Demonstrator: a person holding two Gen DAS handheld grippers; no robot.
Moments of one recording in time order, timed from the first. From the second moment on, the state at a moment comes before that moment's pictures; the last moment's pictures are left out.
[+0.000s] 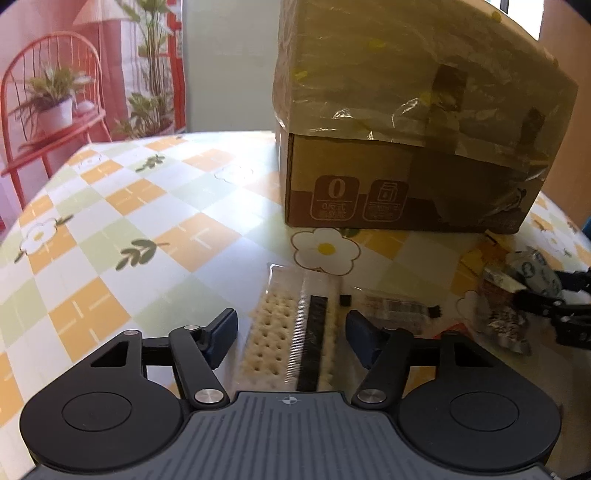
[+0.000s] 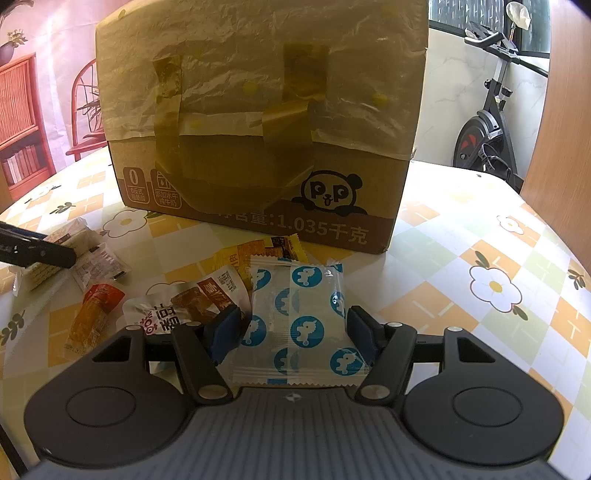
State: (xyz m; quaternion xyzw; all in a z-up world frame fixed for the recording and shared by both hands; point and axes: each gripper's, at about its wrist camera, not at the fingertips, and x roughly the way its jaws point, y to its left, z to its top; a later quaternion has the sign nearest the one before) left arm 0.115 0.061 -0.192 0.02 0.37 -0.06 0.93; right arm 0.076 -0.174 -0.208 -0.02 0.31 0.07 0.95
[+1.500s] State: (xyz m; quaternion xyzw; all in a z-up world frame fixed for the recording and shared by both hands) left arm 0.103 0.064 -0.199 0.03 0.33 -0.06 0.94; right arm 0.068 -0.199 -0.203 0.07 0.28 0.06 0.95
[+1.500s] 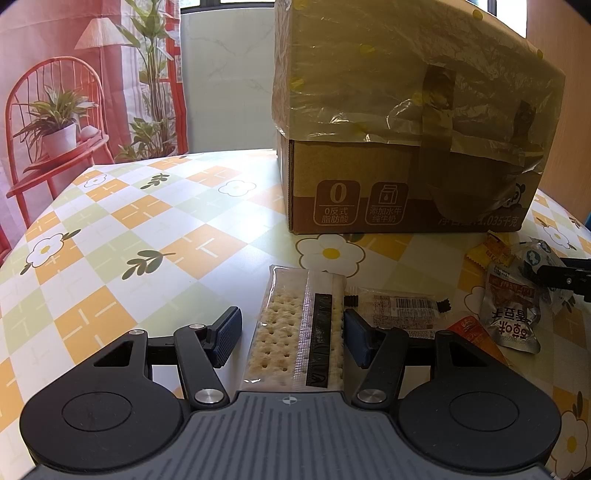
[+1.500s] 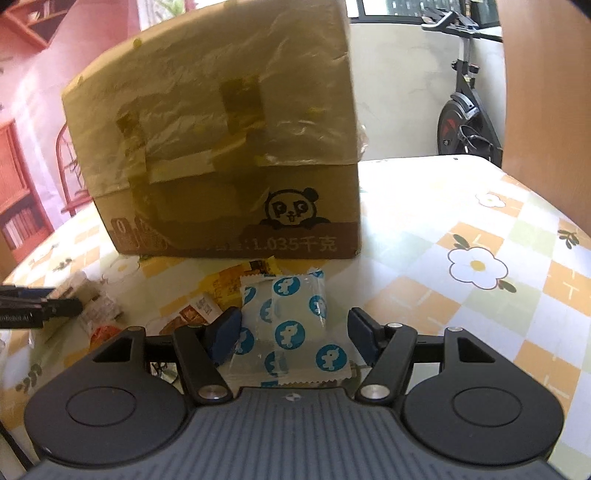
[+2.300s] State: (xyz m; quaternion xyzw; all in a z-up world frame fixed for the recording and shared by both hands) left arm 0.100 0.080 -0.182 -0.02 0.33 -0.08 0.94; right arm 0.063 -0.198 -0.201 0.05 0.28 0.08 0.96
